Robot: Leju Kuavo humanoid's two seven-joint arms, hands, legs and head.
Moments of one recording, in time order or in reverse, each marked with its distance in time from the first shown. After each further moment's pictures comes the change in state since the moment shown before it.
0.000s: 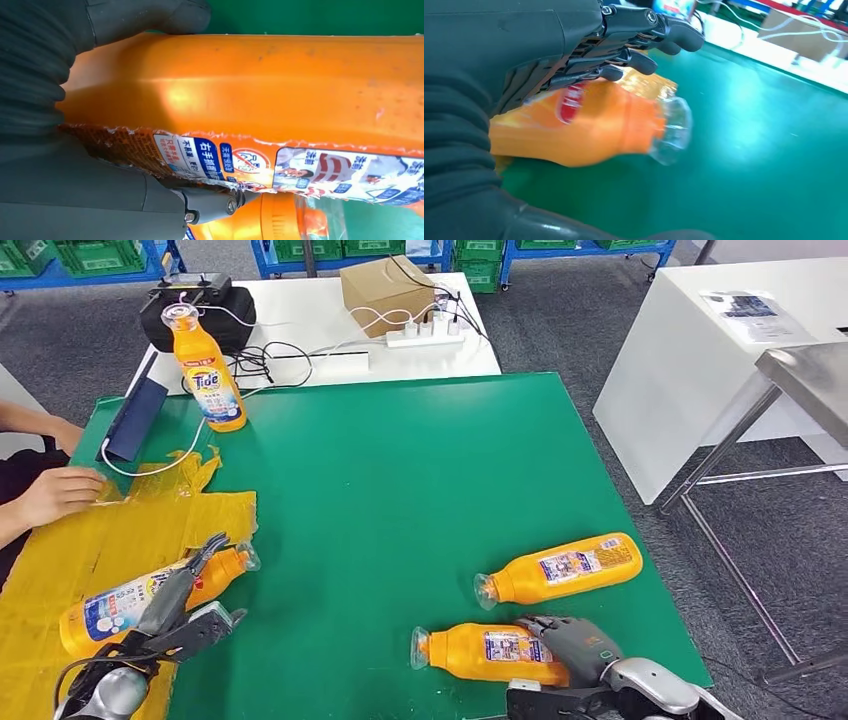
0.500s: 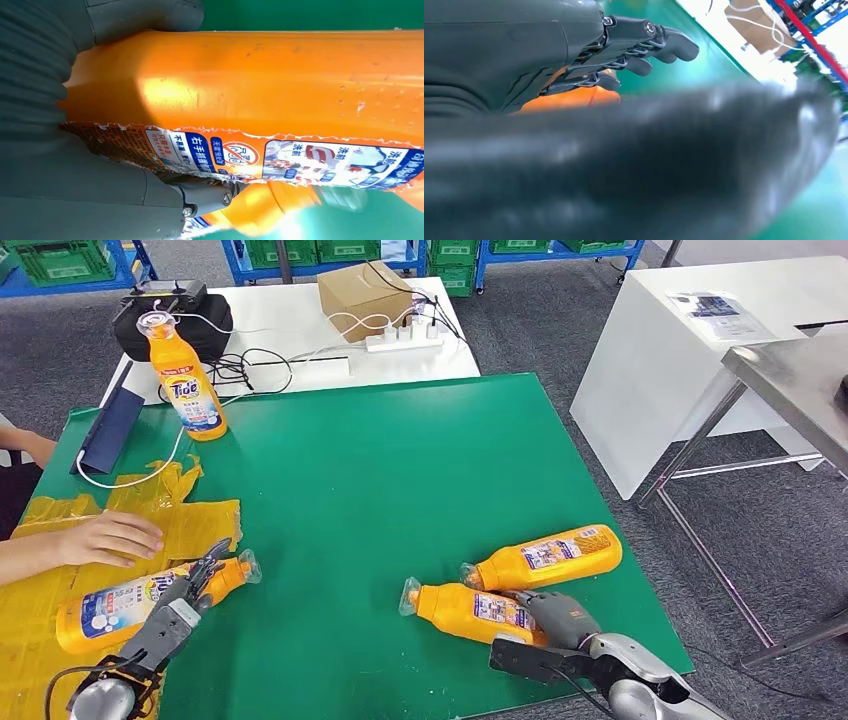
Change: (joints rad) left arm 0.106 -0.046 0.088 -0.189 0.386 -0.250 -0.013; right arm -0.080 0.149 -0.021 0.146 -0.196 -0.110 -0.131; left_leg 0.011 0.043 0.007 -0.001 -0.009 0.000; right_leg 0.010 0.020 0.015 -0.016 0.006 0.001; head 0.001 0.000
